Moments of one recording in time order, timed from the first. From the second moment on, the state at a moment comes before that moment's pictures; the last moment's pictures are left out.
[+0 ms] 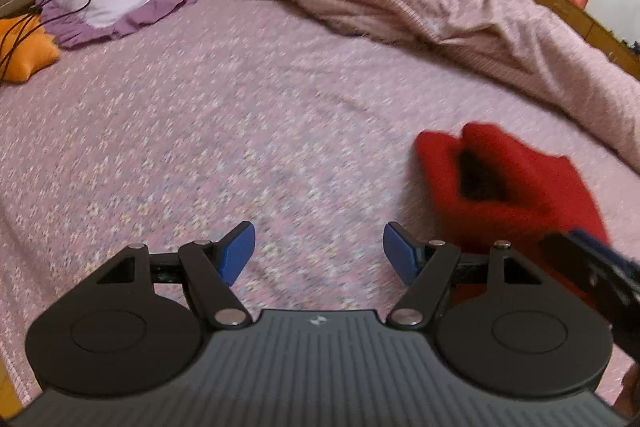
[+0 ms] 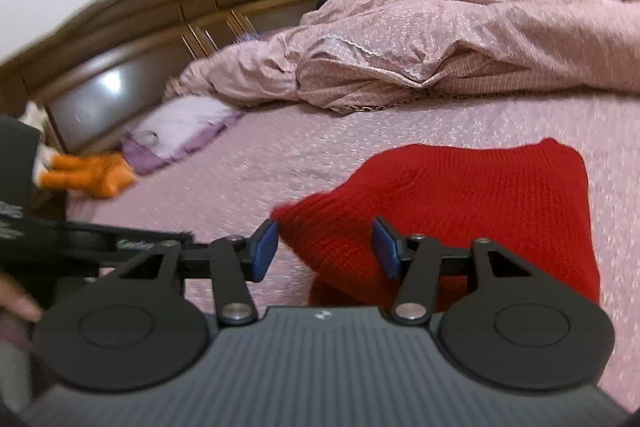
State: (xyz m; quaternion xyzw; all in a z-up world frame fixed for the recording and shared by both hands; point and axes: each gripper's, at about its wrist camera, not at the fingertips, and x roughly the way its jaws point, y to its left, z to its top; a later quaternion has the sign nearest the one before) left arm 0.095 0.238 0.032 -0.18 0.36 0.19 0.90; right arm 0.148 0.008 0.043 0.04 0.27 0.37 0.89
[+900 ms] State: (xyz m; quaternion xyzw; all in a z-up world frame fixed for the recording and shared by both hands) left arm 0.210 0.181 0.026 -0.18 0.40 0.08 0.90; right arm 0.231 -0.107 0.010 0.23 0.39 0.22 0.86
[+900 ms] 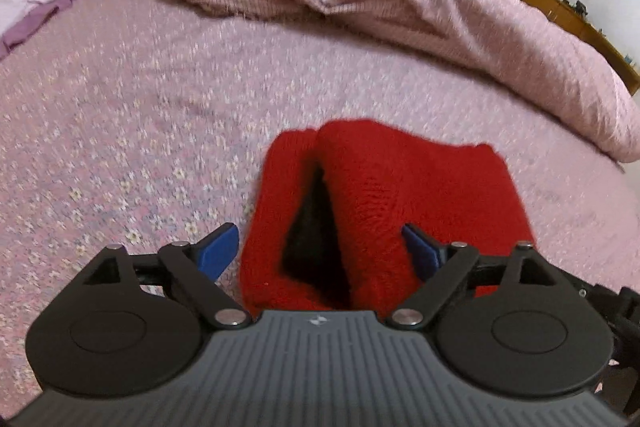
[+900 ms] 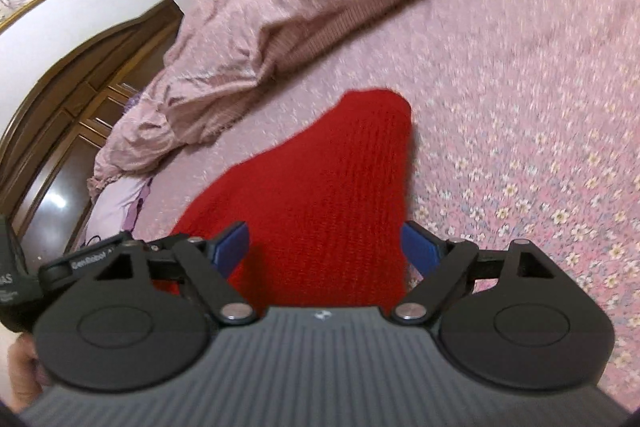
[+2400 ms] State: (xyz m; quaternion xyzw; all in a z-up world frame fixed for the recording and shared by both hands) left arm 0.186 0.204 -0.025 -0.39 0.36 -0.09 0.85; right arm 0.255 -0.115 -0.029 0.35 0.39 0.35 0.78
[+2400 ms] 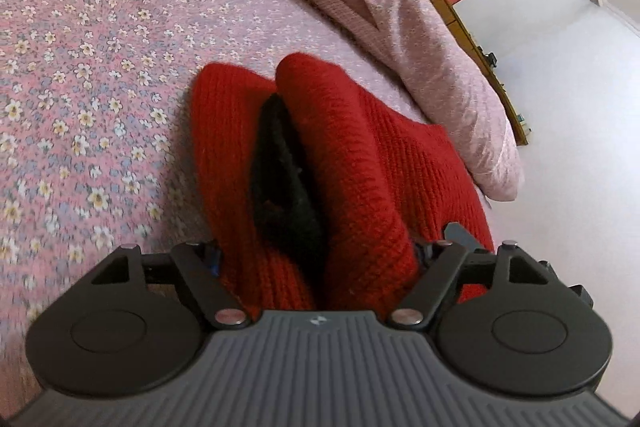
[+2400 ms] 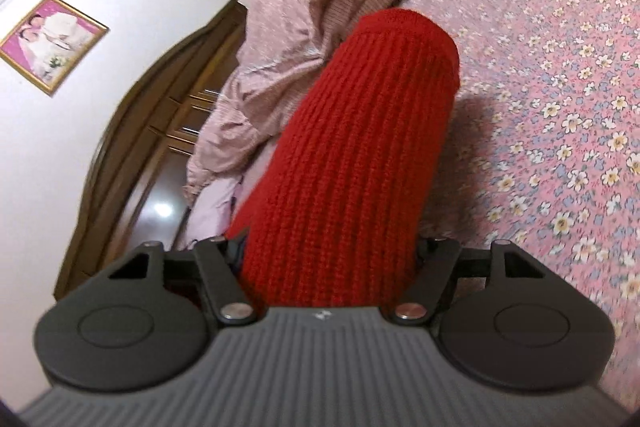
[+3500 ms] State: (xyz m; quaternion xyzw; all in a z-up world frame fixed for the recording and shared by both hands) left arm 0.095 0.042 -0.006 -0.21 0.41 -0.11 0.88; right arm 0.150 -0.235 -0.022 0.26 0.40 0.26 0.84
